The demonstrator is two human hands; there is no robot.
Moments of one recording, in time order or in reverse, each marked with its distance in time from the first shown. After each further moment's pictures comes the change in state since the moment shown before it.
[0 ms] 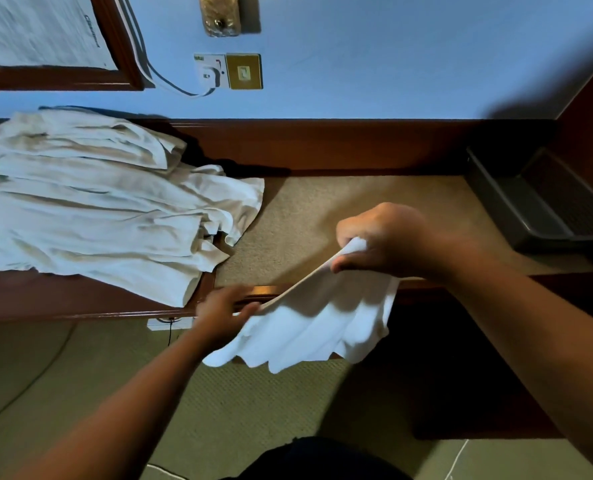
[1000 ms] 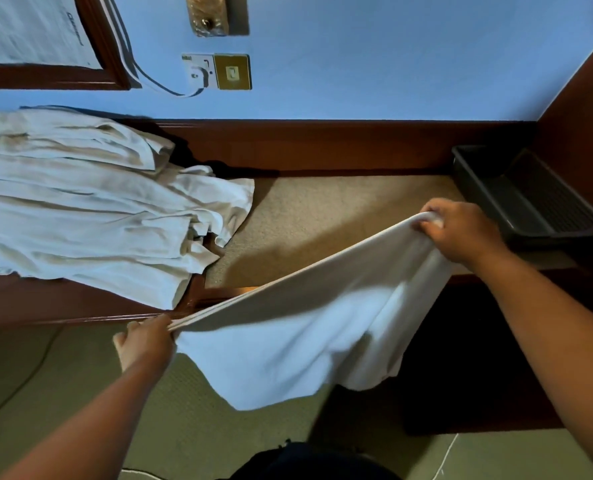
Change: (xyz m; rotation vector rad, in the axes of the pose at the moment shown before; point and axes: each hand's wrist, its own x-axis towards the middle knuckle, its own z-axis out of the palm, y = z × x) left_hand -0.023 -0.083 -0.012 0.554 0.192 -0.466; right_hand -0.071 0.089 0.018 0.061 0.198 0.817
